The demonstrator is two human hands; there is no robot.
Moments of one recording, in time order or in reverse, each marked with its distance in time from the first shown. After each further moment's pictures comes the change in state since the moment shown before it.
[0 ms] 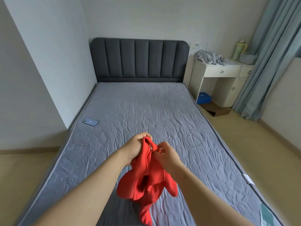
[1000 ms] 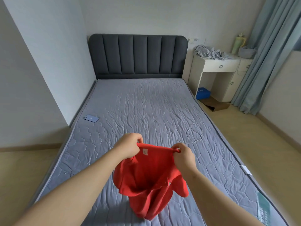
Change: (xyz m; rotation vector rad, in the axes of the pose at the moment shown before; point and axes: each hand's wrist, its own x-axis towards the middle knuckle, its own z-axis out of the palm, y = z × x) left_hand -0.014 -0.017 -0.023 1.038 0.172 0.034; right_hand -0.030 0.029 -0.020 -0.023 0.238 0.143
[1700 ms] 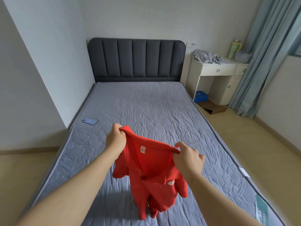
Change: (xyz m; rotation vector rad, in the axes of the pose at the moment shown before) left_hand 0.006 -0.013 -0.009 -0.418 0.434 -0.322; right_hand -0.016 -0.011 -0.015 -0.589 0.141 -0.095
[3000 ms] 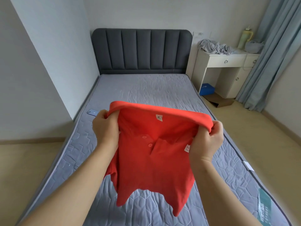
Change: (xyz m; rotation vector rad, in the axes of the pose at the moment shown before) left_hand -0.030 0.018 -0.028 -0.720 0.304 -0.001; right_hand -0.004 -0.008 -0.032 1.180 0.669 -0.005
